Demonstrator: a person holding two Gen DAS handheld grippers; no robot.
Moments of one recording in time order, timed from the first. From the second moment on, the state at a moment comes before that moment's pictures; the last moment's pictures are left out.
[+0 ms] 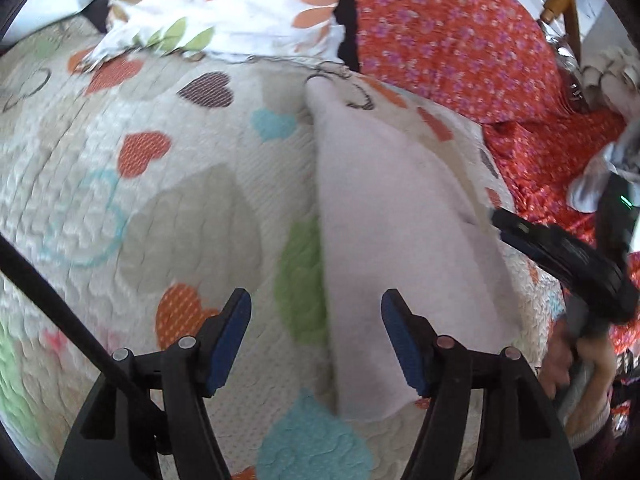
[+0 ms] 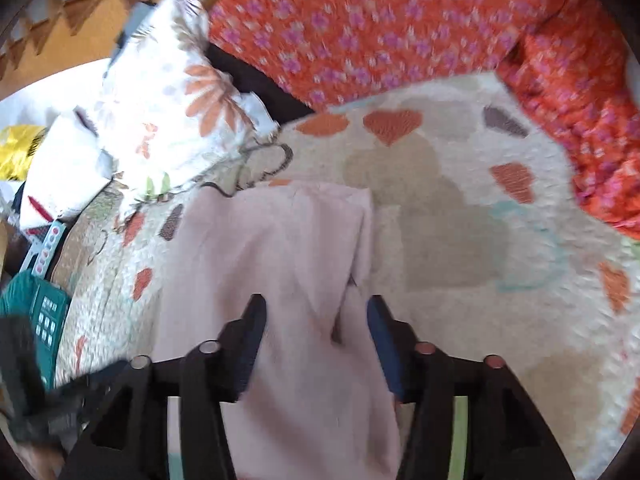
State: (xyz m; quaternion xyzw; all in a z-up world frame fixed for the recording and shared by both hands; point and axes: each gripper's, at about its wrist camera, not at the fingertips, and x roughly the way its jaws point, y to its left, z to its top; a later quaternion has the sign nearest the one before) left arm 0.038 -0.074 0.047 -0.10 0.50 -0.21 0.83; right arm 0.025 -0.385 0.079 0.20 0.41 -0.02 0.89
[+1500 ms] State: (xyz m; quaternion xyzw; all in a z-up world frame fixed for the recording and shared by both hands) left arm -0.007 -0.069 0.053 -0.04 0.45 -0.19 0.87; right arm -0.001 -0.400 0.074 0.18 0.41 -0.11 0.88
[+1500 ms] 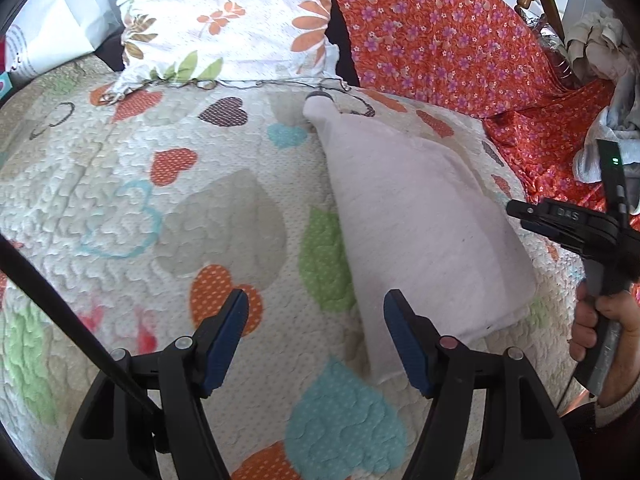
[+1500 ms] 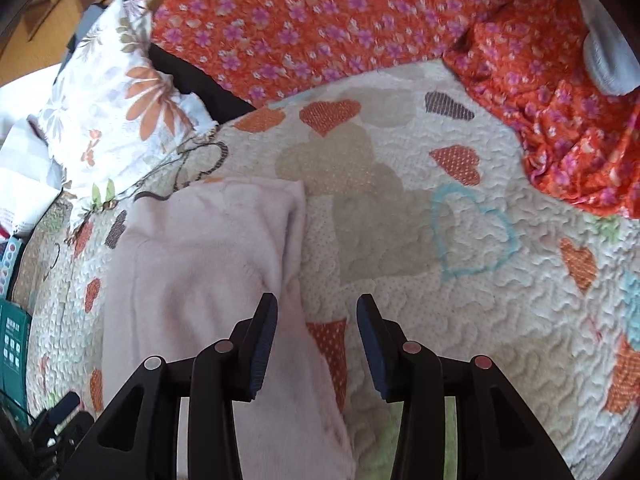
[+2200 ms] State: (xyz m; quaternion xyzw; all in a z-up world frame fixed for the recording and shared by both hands) left arm -0.015 -0.069 0.047 -0.02 0.45 -0.19 0.87; right arm -0.036 -0.350 0.056 0.10 0.46 -0.07 0.88
